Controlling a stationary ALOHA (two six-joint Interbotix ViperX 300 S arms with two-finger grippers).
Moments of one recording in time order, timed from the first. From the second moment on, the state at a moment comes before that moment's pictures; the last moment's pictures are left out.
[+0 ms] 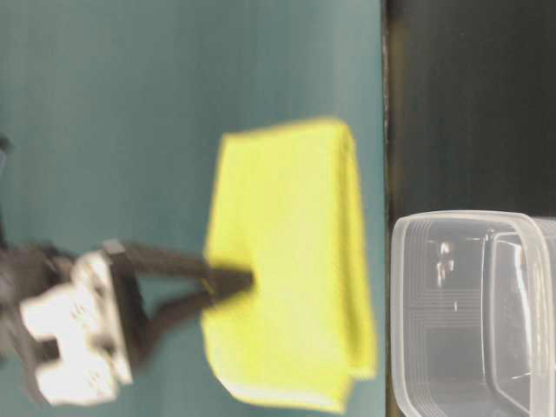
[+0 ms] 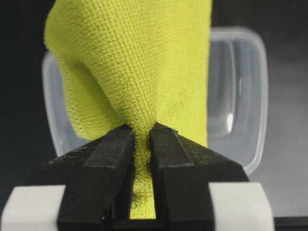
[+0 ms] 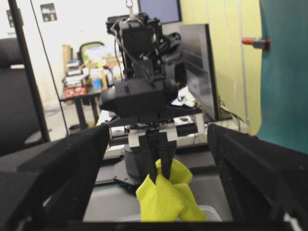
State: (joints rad) left arm 0.05 0.03 0.05 0.04 1.16 0.13; right arm -0.10 -1.27 1.18 0.03 -0.12 0.08
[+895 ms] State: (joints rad) left arm 0.07 -0.03 0.38 0.04 0.90 0.14; right arm -0.10 -1.27 1.19 0.03 -0.12 0.08
